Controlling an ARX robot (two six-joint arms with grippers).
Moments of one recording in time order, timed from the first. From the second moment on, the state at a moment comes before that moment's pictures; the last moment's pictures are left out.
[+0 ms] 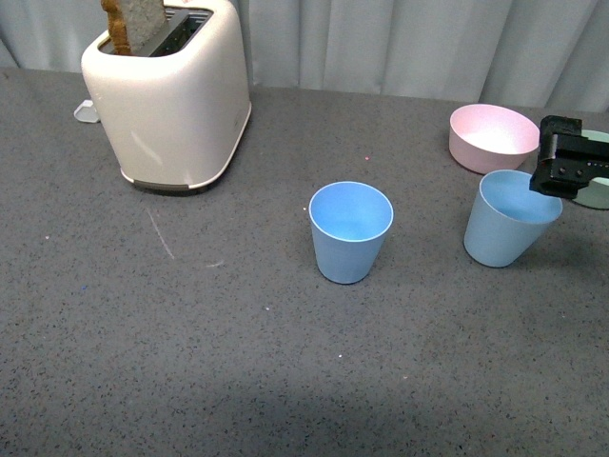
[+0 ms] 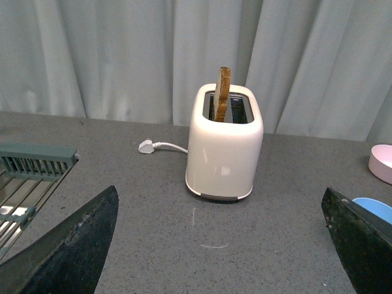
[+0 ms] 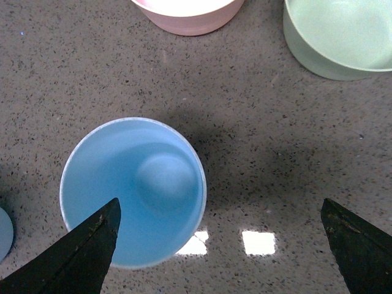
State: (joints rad) left arm 0.00 0.00 0.02 0.00 0.00 -0.01; right arm 0.05 1.85 0.91 0.03 0.03 0.19
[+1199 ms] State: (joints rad) left arm 0.00 0.00 0.02 0.00 0.00 -0.01; right arm 0.08 1.92 1.06 -0.15 -0.14 0.35
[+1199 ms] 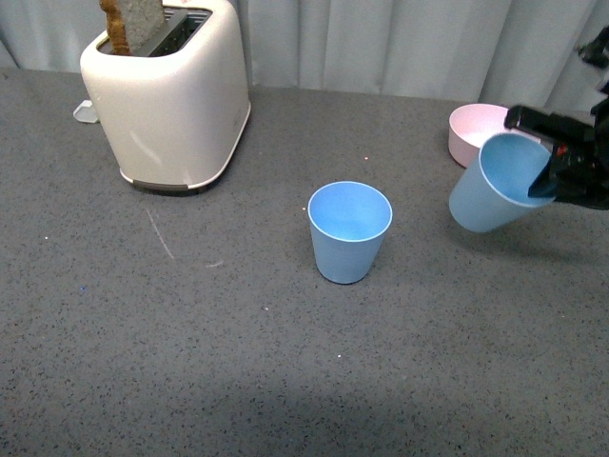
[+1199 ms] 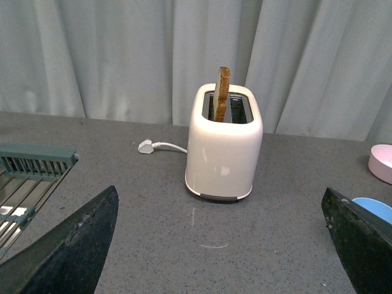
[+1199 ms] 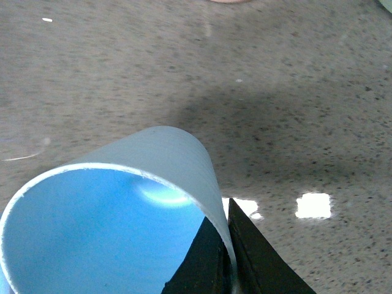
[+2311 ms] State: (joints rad) left arm 0.00 0.00 0.02 0.00 0.00 -0.01; right arm 0.35 1.77 1.02 -0.08 -0.16 0.35
